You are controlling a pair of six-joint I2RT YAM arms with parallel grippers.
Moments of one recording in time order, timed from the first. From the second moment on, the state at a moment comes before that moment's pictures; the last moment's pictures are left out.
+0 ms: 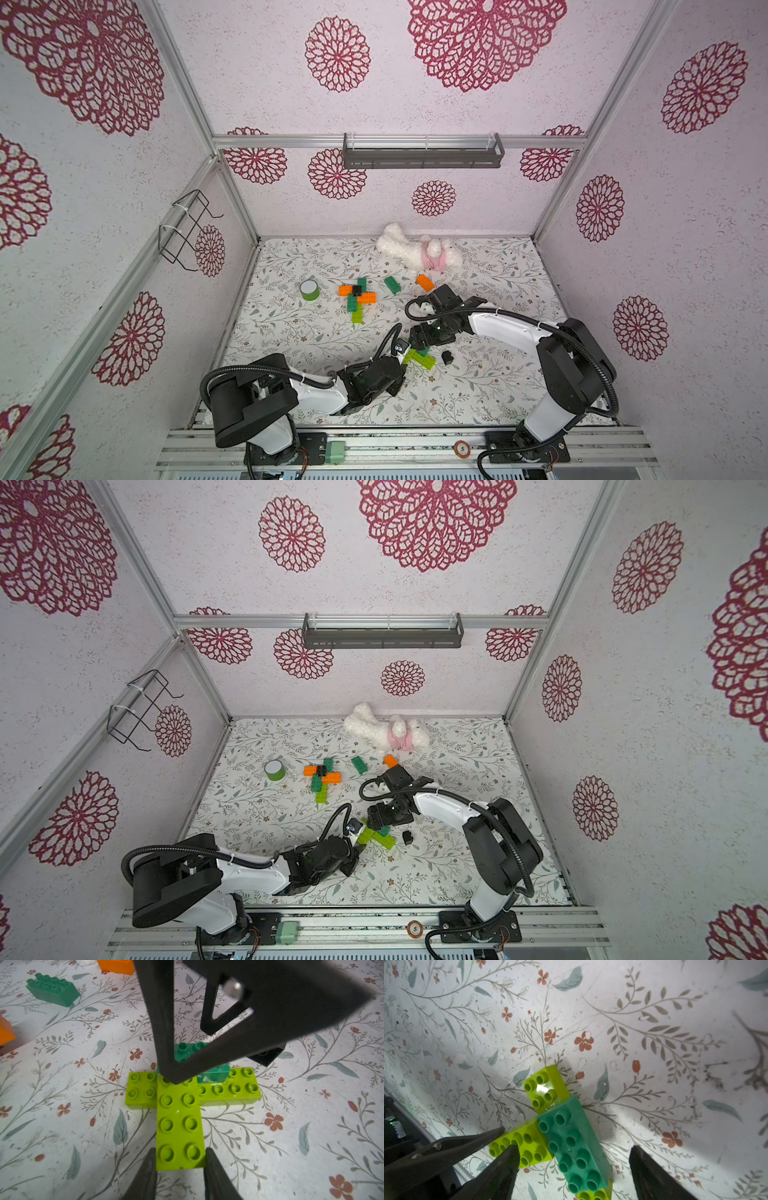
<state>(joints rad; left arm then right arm) -1.11 1.54 0.45 0.42 -0.35 -0.27 0.65 1.66 1.05 -0.58 -0.31 0.30</state>
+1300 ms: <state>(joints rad) -1.11 1.57 0.49 0.37 -0.35 -0.31 0.65 1.69 1.05 -0.62 -0.23 0.26</state>
